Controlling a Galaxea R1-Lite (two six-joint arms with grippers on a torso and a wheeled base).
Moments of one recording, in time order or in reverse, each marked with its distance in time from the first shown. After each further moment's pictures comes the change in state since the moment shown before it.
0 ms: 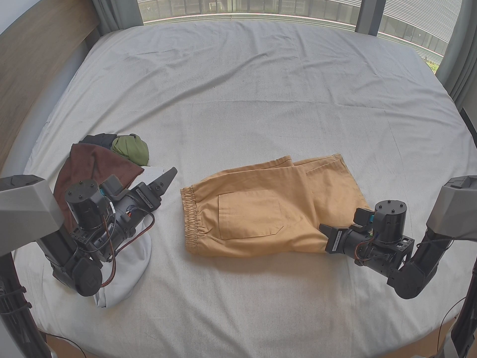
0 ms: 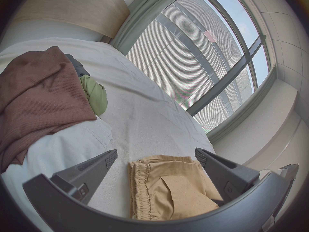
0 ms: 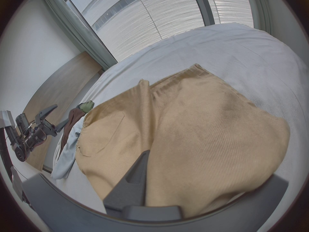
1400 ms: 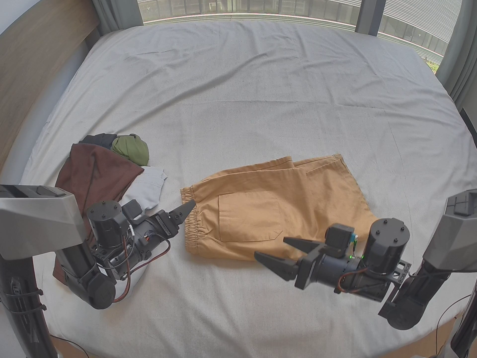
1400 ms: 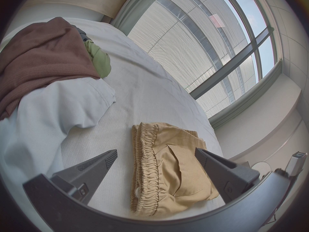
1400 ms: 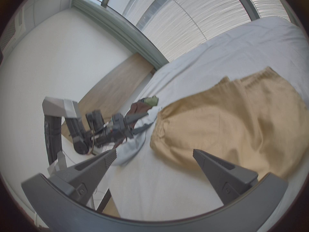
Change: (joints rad) left arm -0.060 0.109 0.045 0.000 -0.024 0.001; right arm 0.275 -0.051 0.103 -0.255 0.205 0.014
